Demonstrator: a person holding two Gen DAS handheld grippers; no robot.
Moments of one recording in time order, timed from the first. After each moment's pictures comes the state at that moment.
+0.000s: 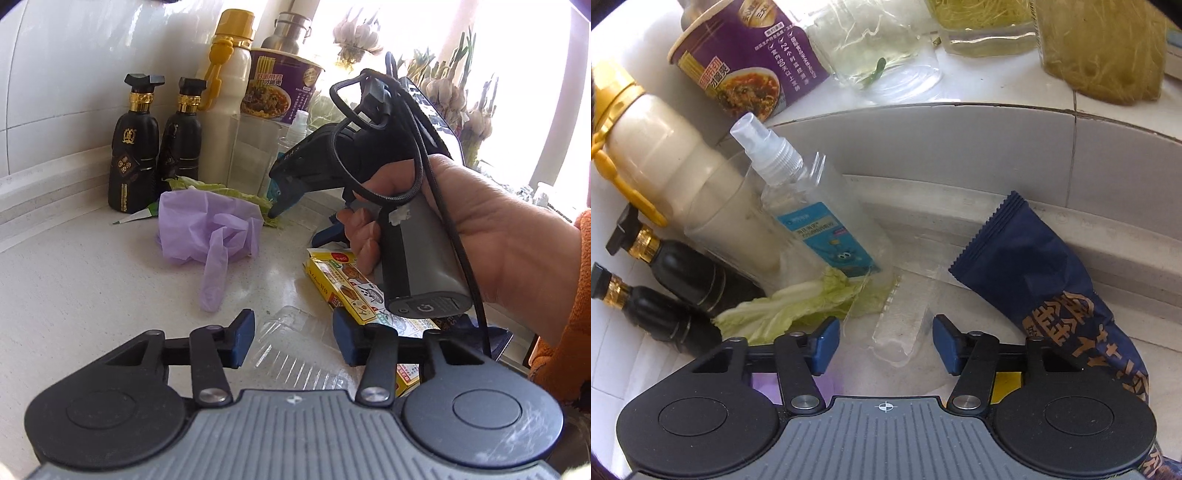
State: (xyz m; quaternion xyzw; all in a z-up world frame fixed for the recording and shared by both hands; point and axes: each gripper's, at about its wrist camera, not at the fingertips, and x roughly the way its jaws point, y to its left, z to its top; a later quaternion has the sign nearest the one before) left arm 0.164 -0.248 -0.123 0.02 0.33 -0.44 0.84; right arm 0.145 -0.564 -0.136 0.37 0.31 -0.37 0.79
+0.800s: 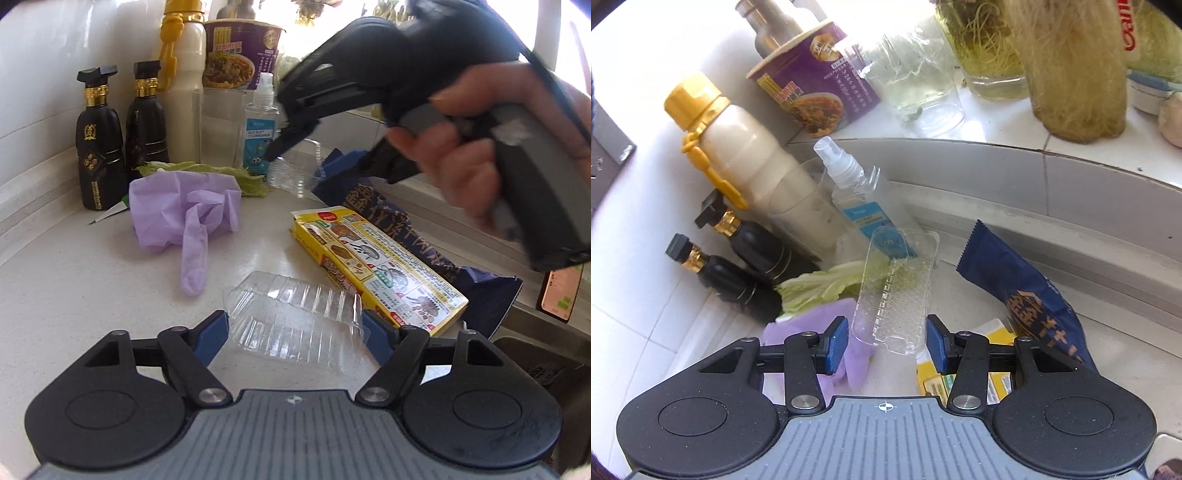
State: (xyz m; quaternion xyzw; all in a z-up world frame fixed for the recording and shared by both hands) left arm 0.159 -0.262 -0.133 0.10 0.34 -0.46 0.81; right arm 0.090 -0.539 -0.088 0.36 0.30 -0.30 0.83
